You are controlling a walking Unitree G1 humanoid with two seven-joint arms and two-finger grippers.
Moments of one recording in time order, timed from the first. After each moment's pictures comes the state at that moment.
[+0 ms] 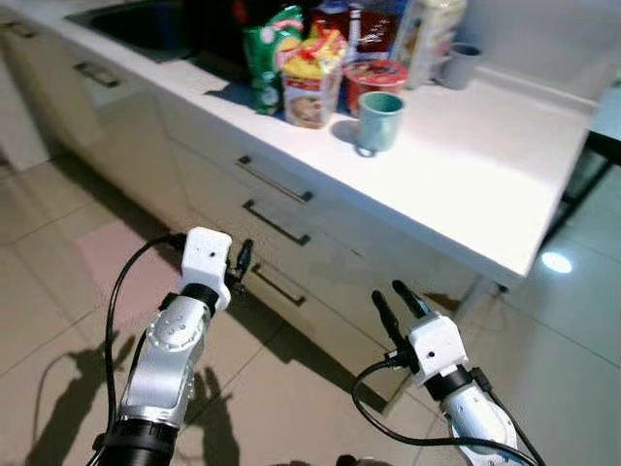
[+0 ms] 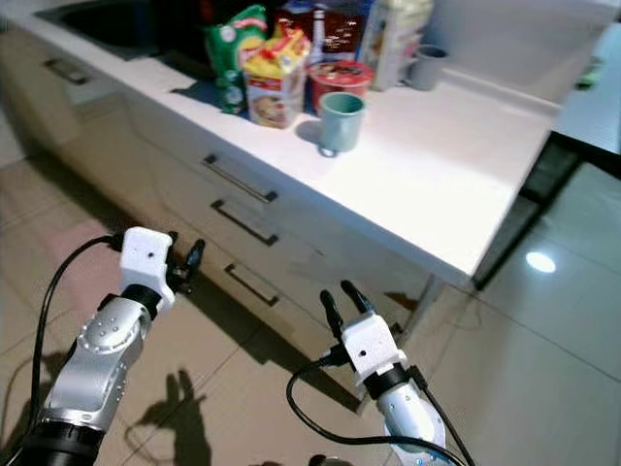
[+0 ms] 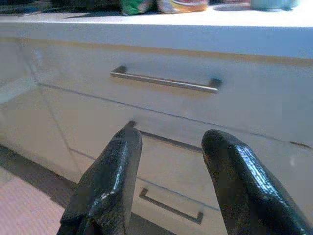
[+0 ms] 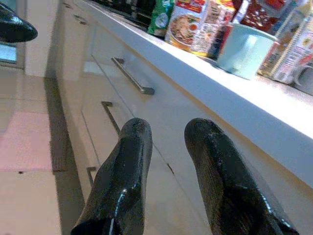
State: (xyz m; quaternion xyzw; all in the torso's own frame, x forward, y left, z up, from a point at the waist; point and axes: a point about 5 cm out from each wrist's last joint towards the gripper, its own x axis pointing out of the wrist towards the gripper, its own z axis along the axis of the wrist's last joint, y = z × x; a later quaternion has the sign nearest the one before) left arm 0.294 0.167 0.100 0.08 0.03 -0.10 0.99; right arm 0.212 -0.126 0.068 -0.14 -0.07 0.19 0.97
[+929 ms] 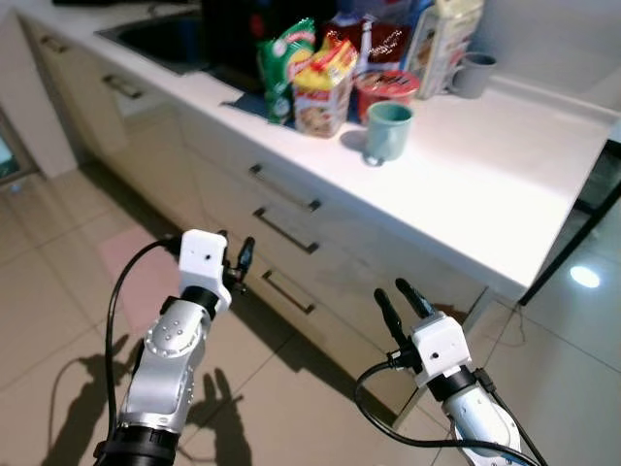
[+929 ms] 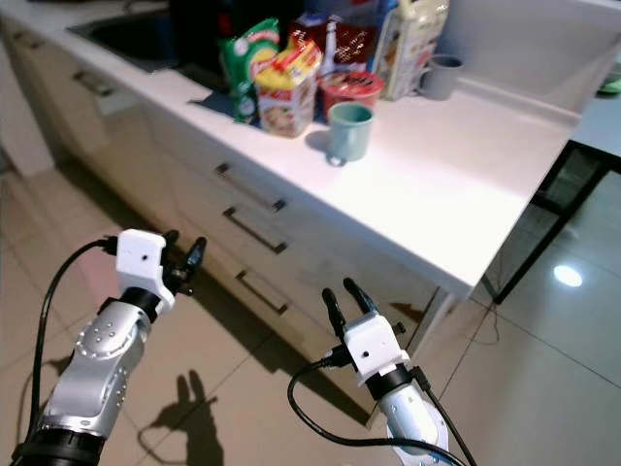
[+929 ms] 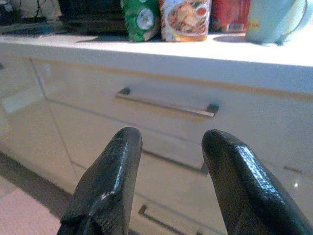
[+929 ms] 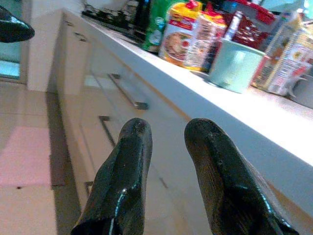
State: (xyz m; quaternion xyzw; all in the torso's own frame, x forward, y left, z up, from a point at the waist) left arm 0.290 0.166 0.101 0.05 0.01 -0.10 0.99; right arm 0.209 -0.128 0.071 -0.14 -0.08 0.19 0.97
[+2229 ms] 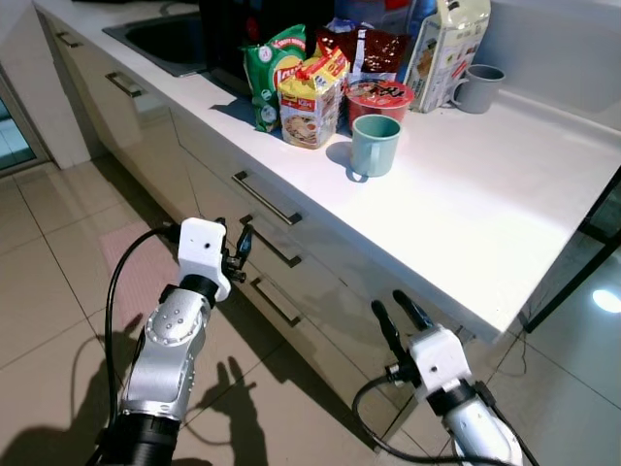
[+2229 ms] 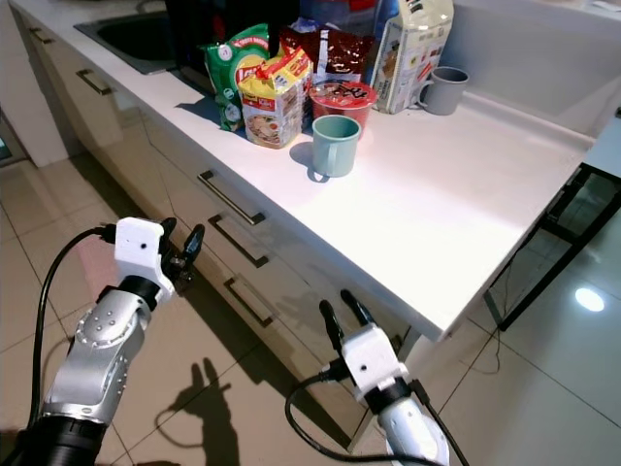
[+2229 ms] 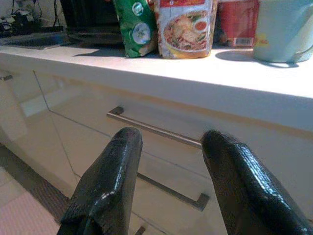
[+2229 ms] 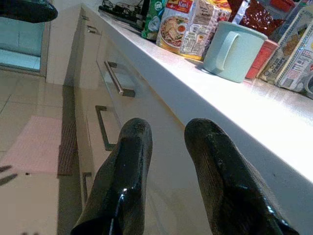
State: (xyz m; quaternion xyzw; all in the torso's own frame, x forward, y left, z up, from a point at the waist) left arm 0.298 0.165 0.111 0.07 0.00 -0.10 0.99; right arm 0.194 -0.126 0.067 -0.14 -0.07 0.19 0.97
